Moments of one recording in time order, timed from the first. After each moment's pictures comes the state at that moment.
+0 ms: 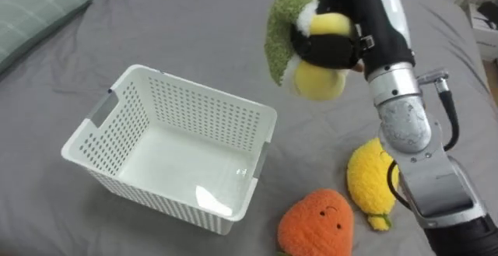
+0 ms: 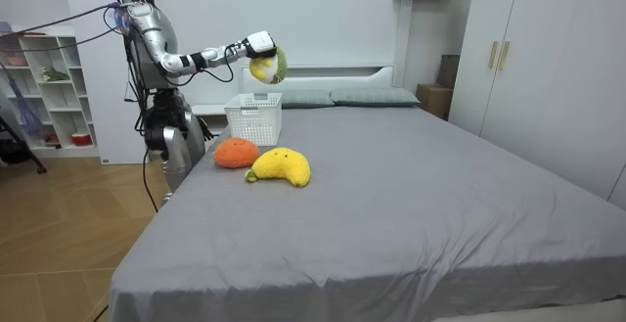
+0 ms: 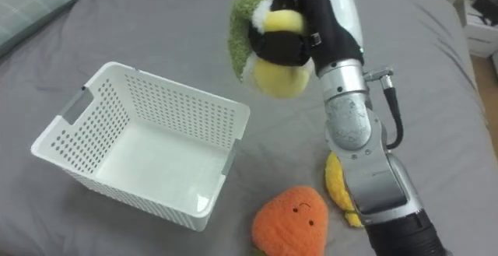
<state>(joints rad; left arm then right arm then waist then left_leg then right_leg) 0.17 0.22 0.04 1.00 0.28 0.09 0.30 -0.32 -0.34 0.26 -0.09 -0.22 0.09 -0.16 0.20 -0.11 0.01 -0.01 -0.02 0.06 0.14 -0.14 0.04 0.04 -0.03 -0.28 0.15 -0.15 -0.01</state>
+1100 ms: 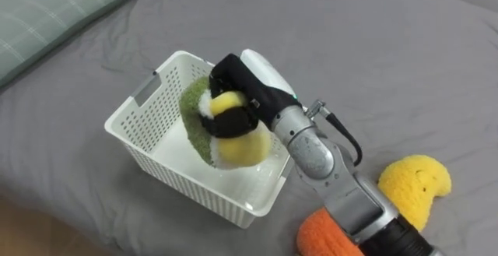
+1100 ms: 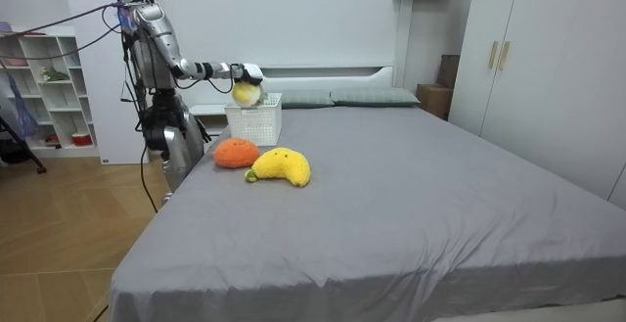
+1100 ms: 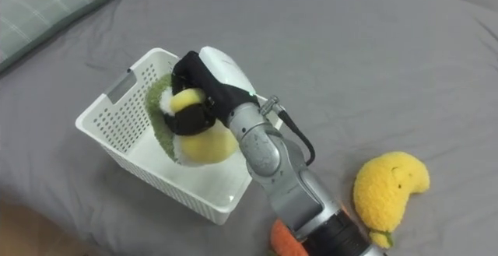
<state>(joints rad) 0.10 0.18 -0.05 0.99 0.32 0.12 0.26 -0.36 -0.17 0.54 0.15 -0.38 0.13 0.00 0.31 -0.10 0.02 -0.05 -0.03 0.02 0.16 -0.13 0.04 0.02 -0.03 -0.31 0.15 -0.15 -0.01</state>
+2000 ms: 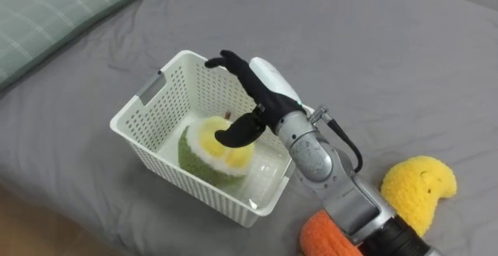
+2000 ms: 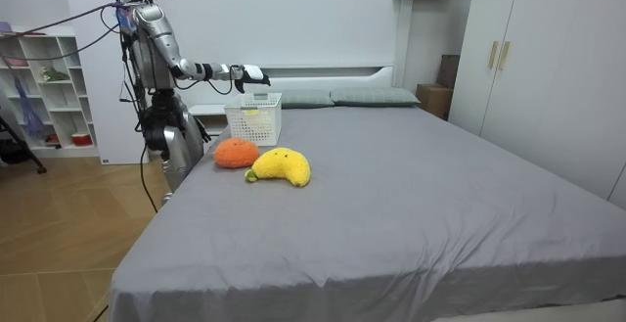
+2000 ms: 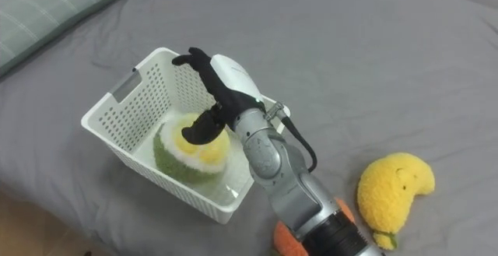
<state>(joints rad) 0.10 0.19 -0.08 0.98 0.32 0.11 0.26 -0.36 -0.18 0.54 0.18 -0.37 0.12 -0.04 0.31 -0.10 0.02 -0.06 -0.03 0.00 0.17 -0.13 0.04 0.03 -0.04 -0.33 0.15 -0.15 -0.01</state>
